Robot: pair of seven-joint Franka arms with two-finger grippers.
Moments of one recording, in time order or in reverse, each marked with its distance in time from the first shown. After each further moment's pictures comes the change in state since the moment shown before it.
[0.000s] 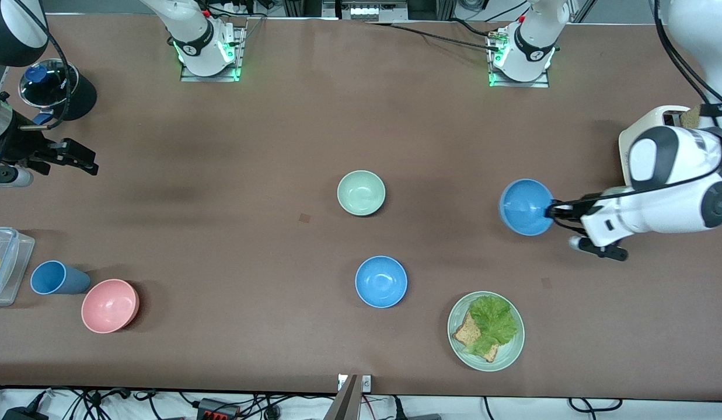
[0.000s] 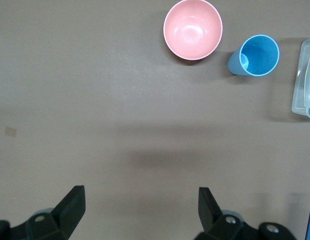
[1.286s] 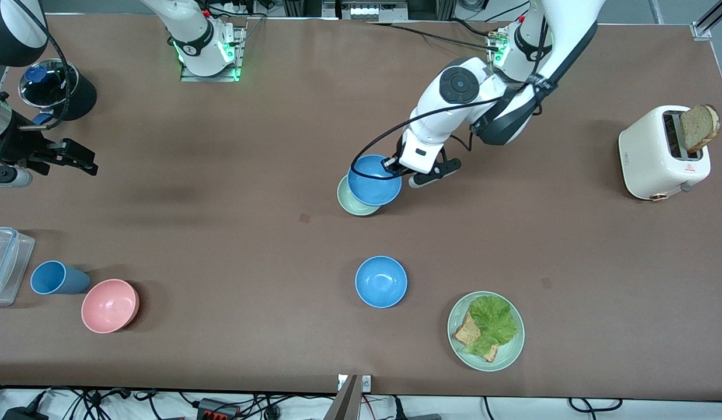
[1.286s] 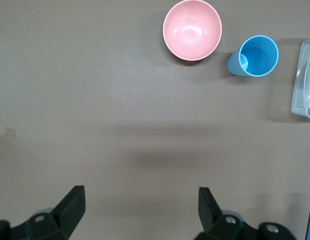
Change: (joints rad) left arm -0.245 0.022 -0.379 -0.293 0.354 0.611 -1.409; right arm 0.000 0.000 -0.001 0.000 0.000 0.002 0.000
